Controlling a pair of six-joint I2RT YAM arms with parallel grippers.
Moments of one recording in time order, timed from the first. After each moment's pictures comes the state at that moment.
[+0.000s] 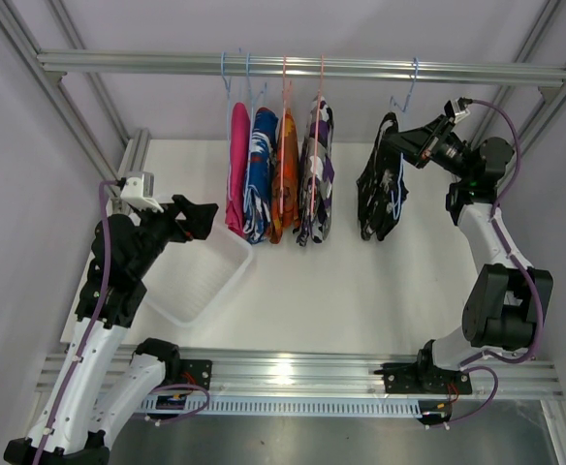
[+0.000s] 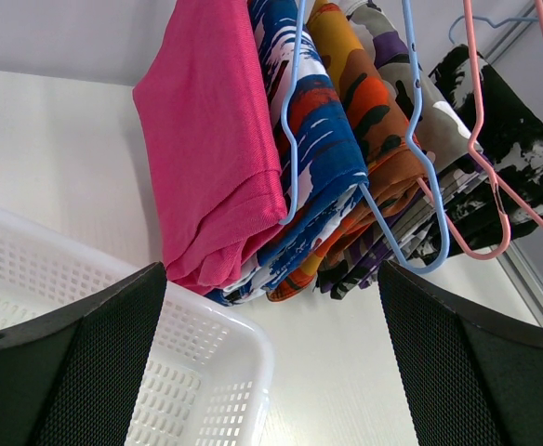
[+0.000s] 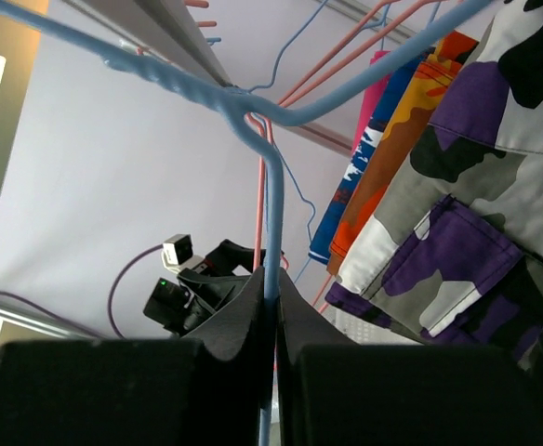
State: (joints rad) left arm -0.23 0.67 0.87 -0.29 0.14 -0.37; right arm -0.11 1.53 1.18 0.78 -1.07 1.52
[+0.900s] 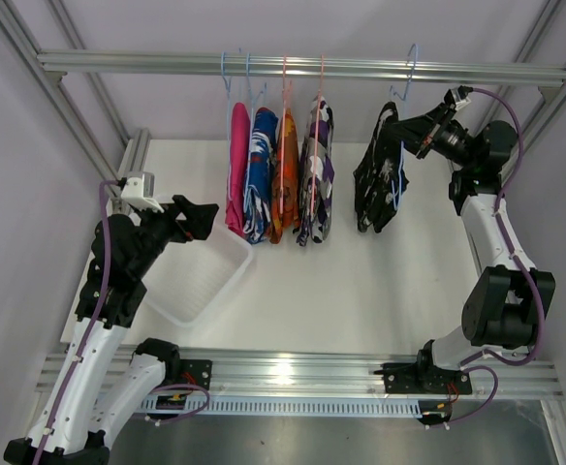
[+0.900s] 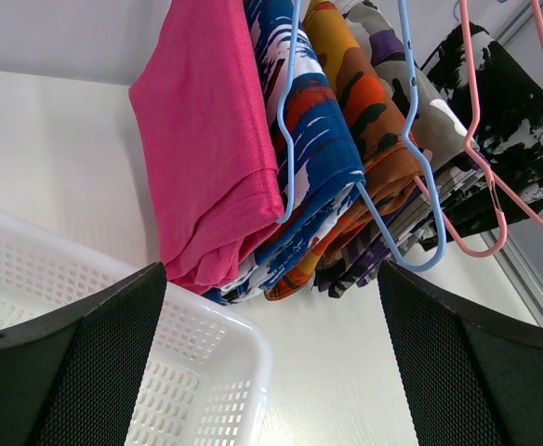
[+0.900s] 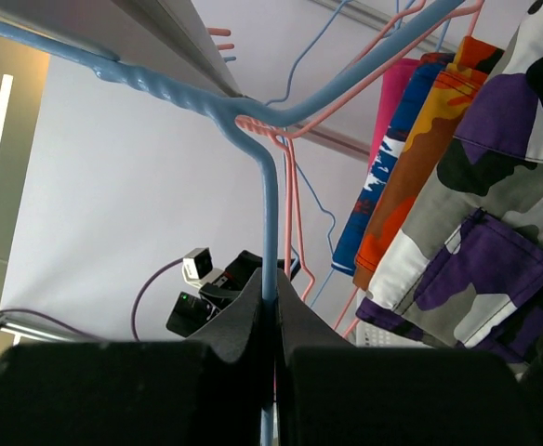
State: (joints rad) left arm -0.23 0.67 0.87 -0.29 0.14 -0.37; right arm -0.10 1.54 1.31 0.61 -1.06 1.53
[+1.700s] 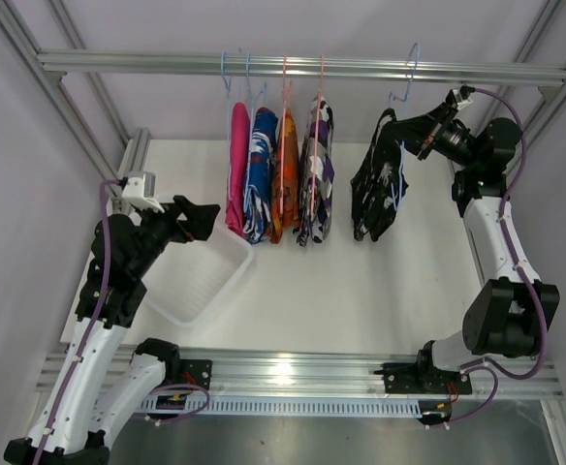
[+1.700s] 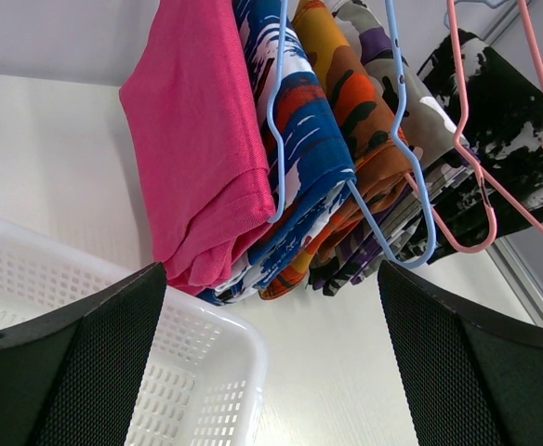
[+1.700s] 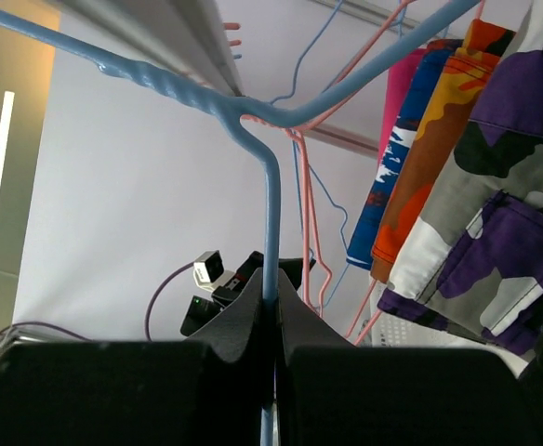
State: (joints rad) left arm -0.23 0.67 0.87 -0.29 0.16 -0.37; right arm -0.09 1.49 1.33 0.48 -1.05 1.52
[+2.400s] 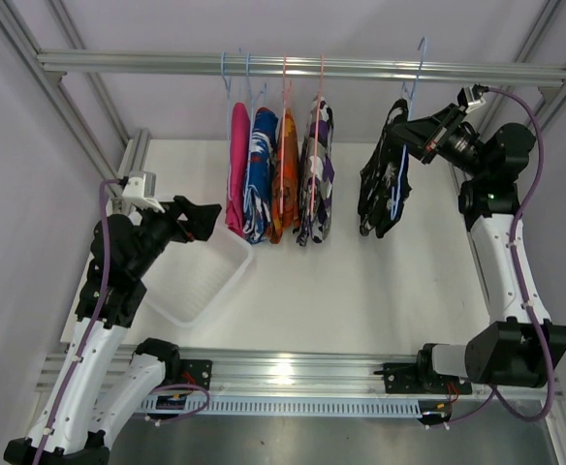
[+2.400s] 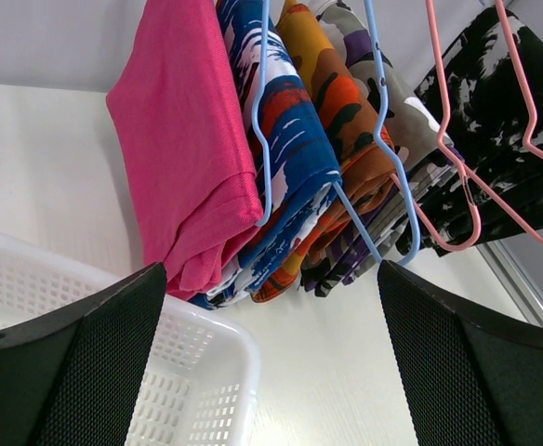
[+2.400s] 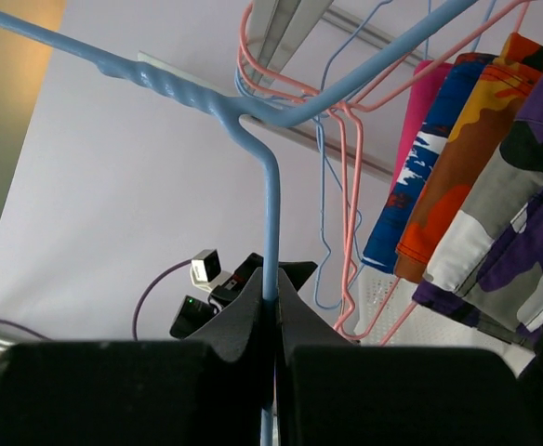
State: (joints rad) left arm -0.23 0.67 0.87 -0.27 0.19 -0.37; right arm -0.07 1.33 1.32 0.35 -0.97 1.41
